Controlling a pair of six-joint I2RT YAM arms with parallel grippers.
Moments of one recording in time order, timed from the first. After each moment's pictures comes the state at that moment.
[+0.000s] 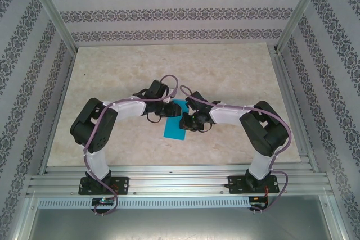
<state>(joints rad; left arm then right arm) -0.56 1.86 1.08 -0.19 0.49 -0.55 0.67 1.79 0.94 -0.31 -0.35 0.71</state>
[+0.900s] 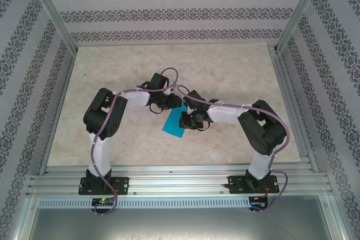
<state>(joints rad) -0.48 2.07 1.27 -0.18 0.54 -0.55 0.69 1.81 0.98 -0.35 -0.28 0.67</state>
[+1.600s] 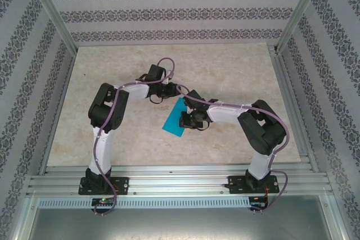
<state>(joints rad) -0.40 2.15 1.38 -0.11 0.53 -0.58 0.69 1.81 0.99 -0.35 -0.27 0.67</state>
